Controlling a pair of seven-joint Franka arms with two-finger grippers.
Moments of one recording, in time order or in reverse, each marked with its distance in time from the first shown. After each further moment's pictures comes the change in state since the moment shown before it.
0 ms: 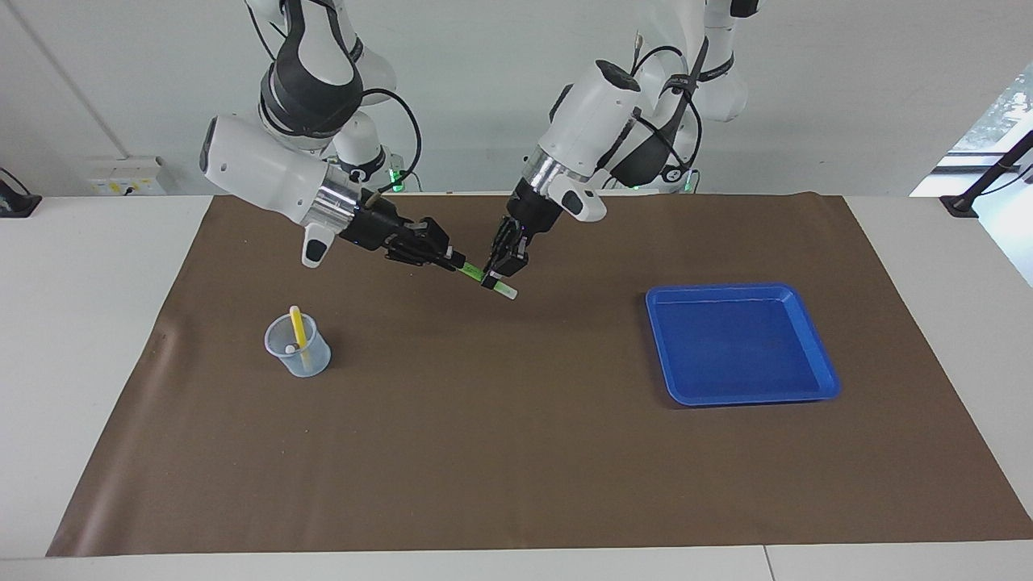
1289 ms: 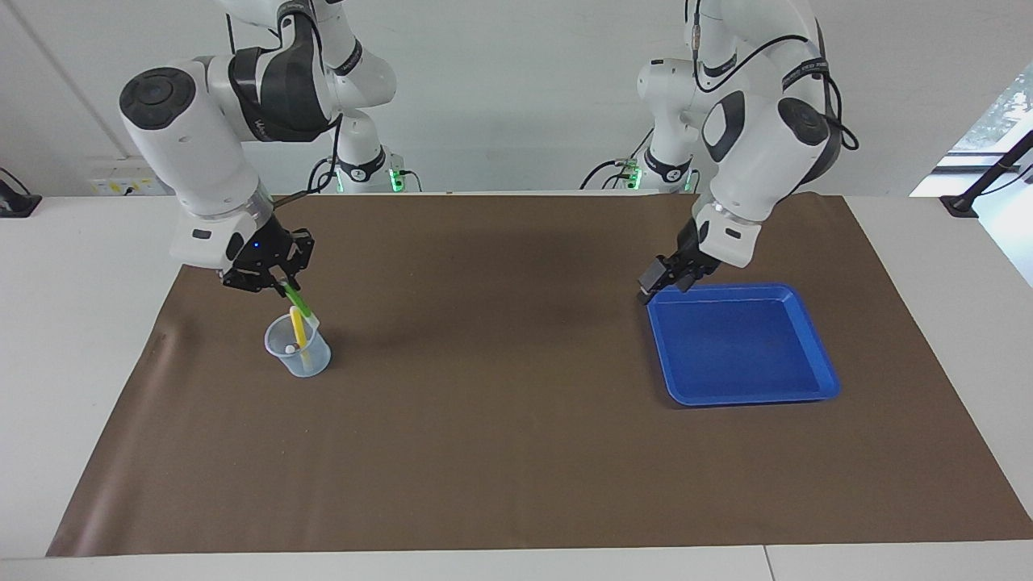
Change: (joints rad) left arm 0.441 -0.143 0.036 -0.093 0.125 -0.567 1.470; right arm -0.123 0.104 -0.005 0.299 -0.995 -0.296 -0.670
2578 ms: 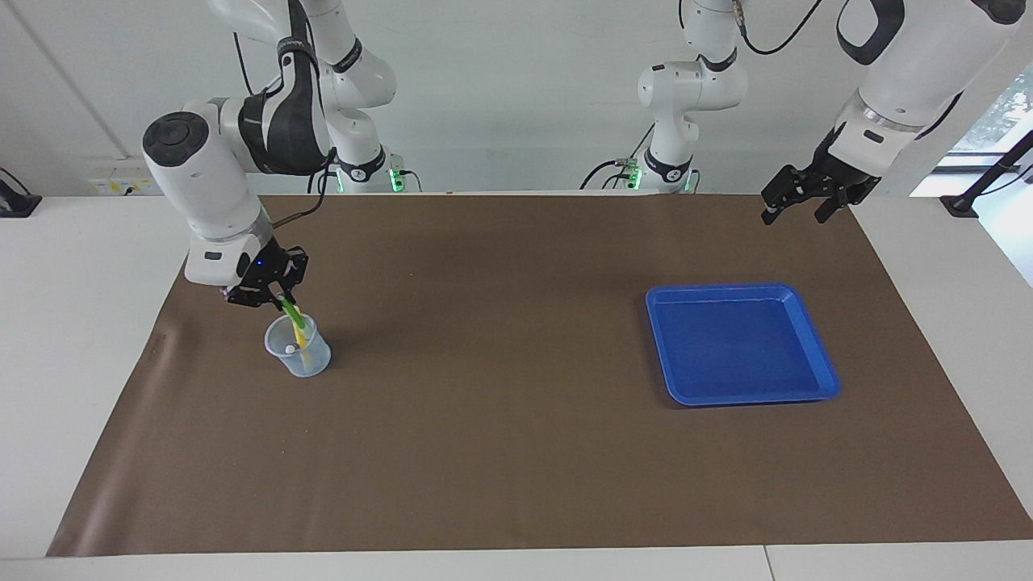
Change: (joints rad) left arm 0.212 -0.079 0.006 0.265 0.154 -0.496 0.396; right arm -0.047 -0.082 -0.007 -0.298 -0.007 0.244 -0.112
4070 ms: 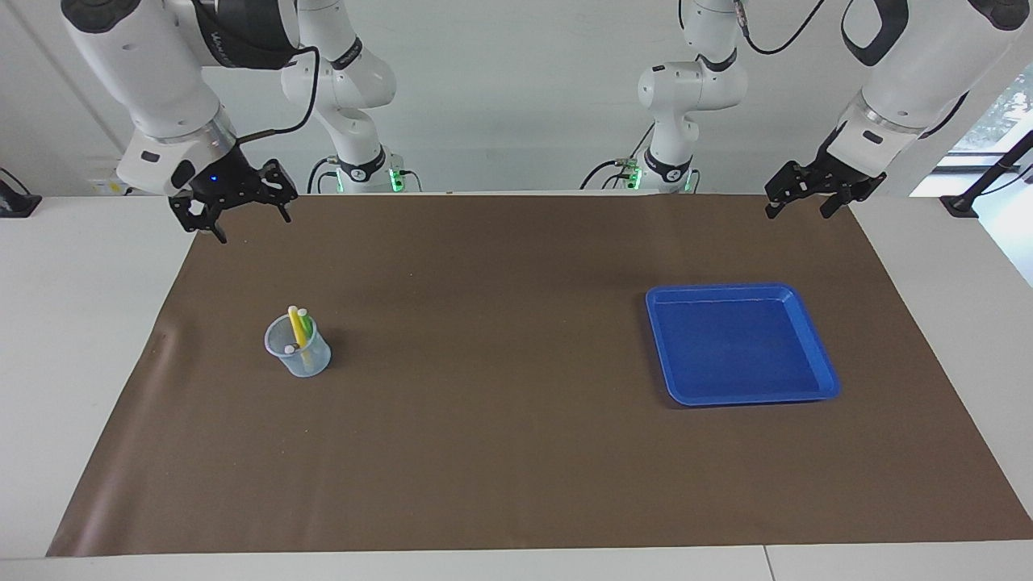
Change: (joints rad) left arm 0.017 0.005 -0.020 0.007 0.031 -0.031 0.049; right arm -0.033 -0.078 0.016 0.306 0.007 -0.450 0.246
